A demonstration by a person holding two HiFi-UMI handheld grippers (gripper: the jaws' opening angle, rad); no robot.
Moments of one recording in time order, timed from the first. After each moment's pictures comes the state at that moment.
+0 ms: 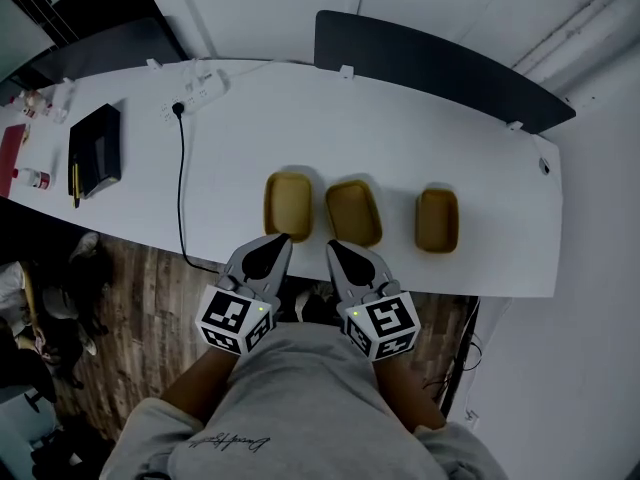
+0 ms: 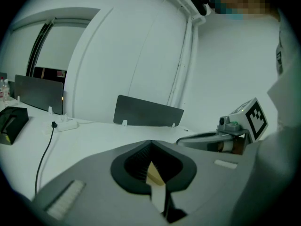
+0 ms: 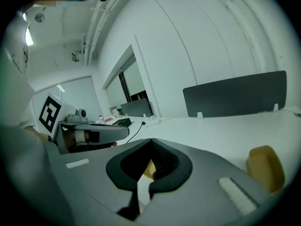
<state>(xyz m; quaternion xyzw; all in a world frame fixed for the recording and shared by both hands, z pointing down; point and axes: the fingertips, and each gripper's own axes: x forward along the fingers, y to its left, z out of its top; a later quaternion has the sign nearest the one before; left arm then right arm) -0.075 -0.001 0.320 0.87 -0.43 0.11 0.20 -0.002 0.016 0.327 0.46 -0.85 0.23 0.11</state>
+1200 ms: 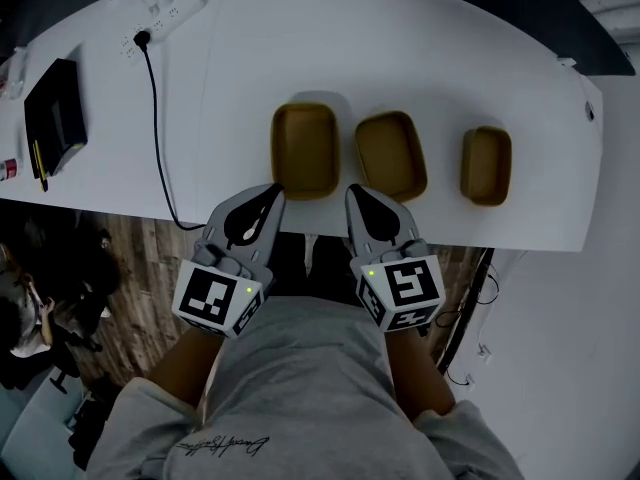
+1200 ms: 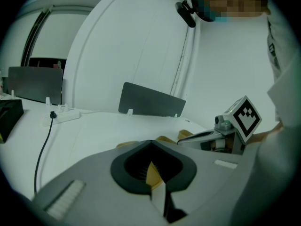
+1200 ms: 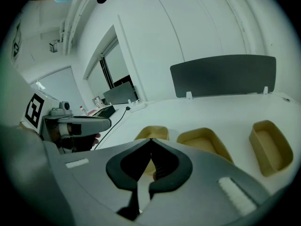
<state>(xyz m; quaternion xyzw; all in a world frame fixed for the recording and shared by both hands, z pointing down) -0.120 -0.037 0.386 0.88 -0.40 0.14 0.21 -0.018 -0.019 0.418 0.51 -0.79 0.29 0.17</state>
